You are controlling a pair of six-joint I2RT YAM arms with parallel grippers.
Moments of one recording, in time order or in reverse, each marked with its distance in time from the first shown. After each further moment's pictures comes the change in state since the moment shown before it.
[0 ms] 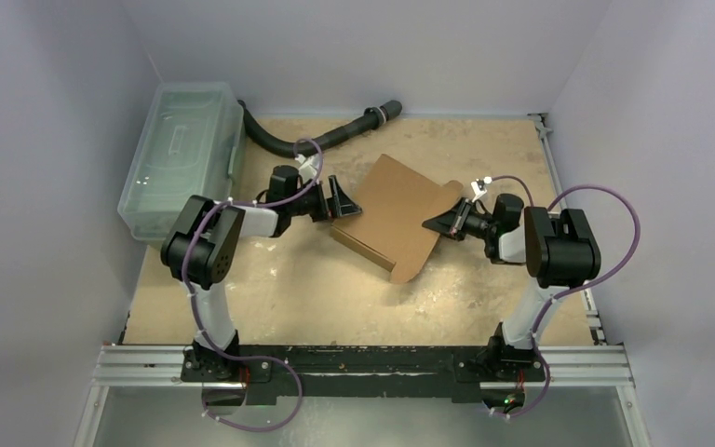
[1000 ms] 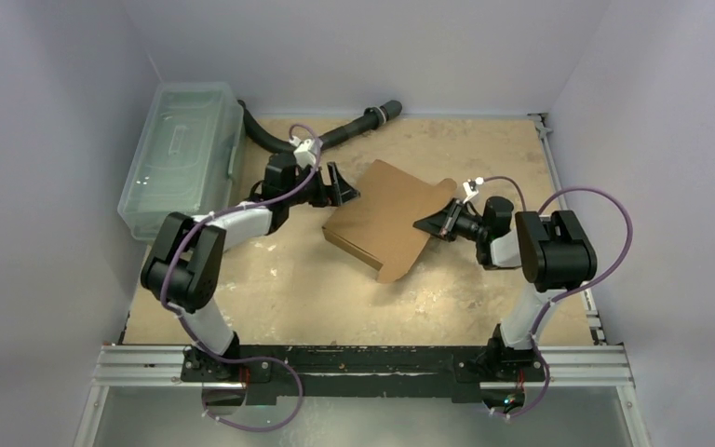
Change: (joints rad) left arm -0.037 -0.151 0.029 -0.108 -0.150 0.103; right arm 0.096 -0.027 -0.070 0.152 0.113 0.095
